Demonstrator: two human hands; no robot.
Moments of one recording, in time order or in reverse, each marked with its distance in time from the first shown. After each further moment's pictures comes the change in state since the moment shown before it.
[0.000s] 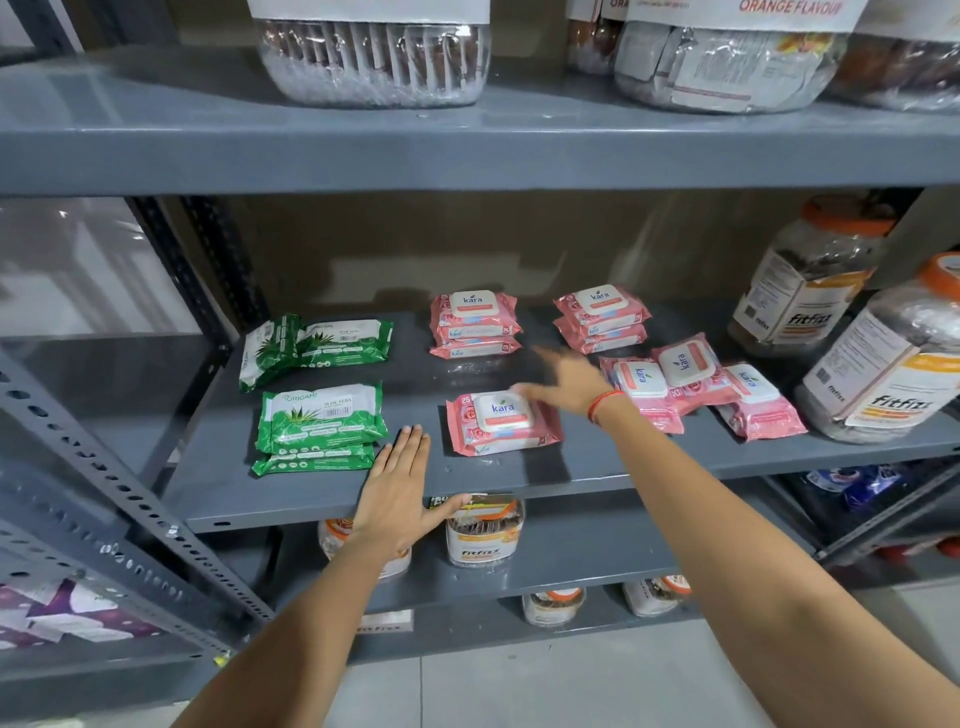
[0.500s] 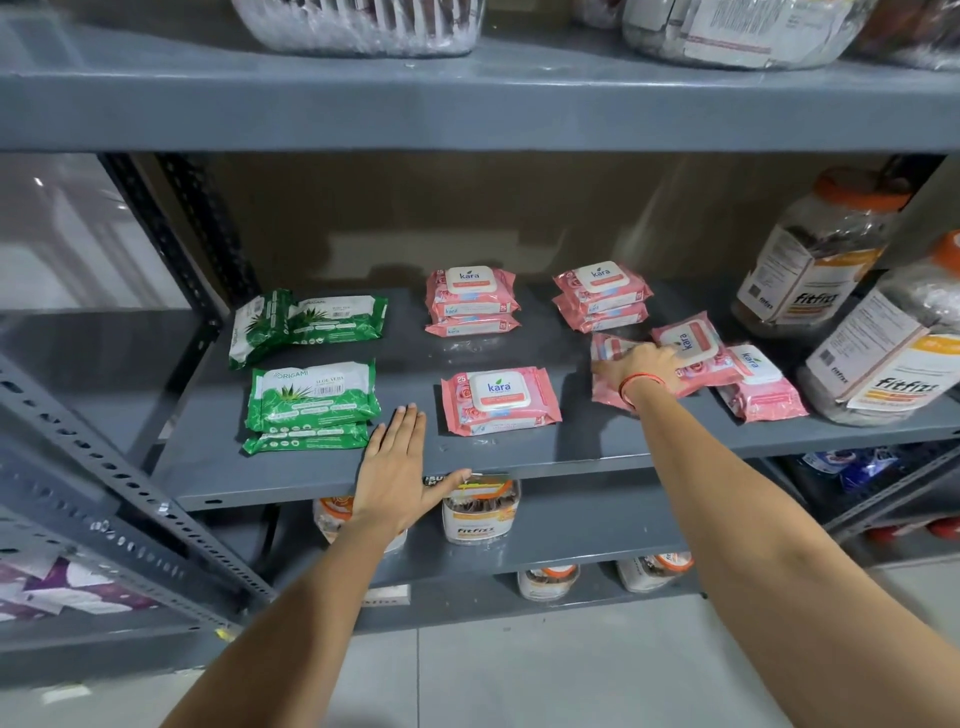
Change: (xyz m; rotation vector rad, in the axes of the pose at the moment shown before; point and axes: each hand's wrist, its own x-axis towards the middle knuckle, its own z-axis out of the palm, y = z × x) left_hand 0.002 0.009 0.003 0.023 0.027 -0.067; right_hand -0.012 0.047 -0.009 0.015 0.316 0.709
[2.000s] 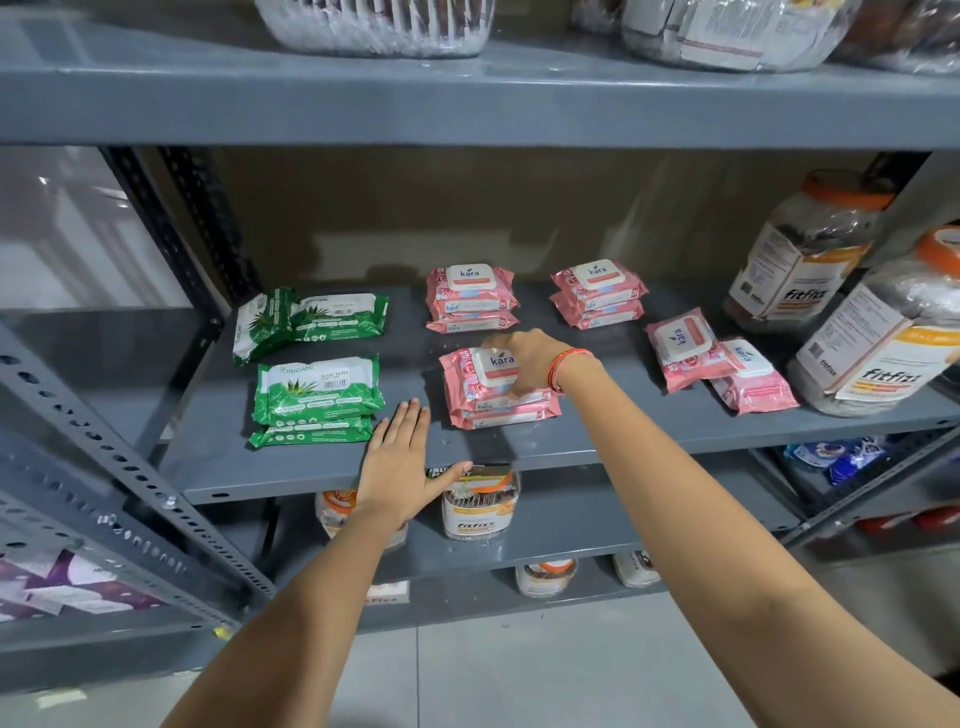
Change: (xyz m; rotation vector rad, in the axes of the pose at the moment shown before) left_hand -0.001 -0.003 -0.001 -0.051 0.023 0.022; right_hand -0.095 -0.086 -0.031 -0.251 -0.436 -0.828
